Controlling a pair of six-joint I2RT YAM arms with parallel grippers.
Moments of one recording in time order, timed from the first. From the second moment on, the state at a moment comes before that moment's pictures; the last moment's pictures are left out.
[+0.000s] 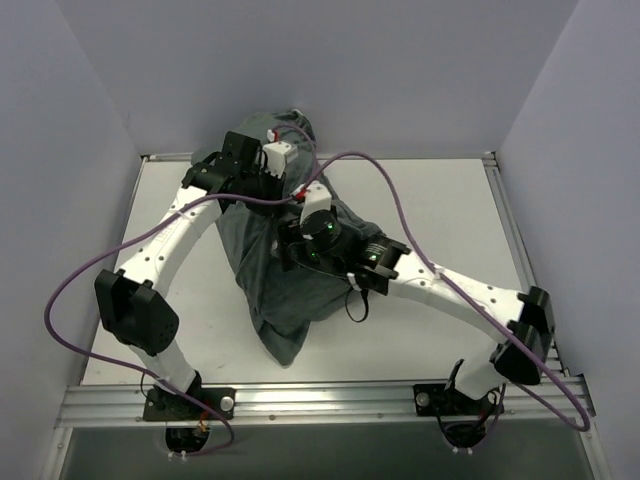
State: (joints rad) left arm -0.43 1.71 1.73 -0.85 0.27 0.06; right arm 1.01 1.48 1.37 -0.41 0.35 0.45
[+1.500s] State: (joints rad) left arm -0.33 1.66 1.77 -0.86 0.25 0.28; right arm 0.66 1.24 0.72 -0.21 0.07 0.72
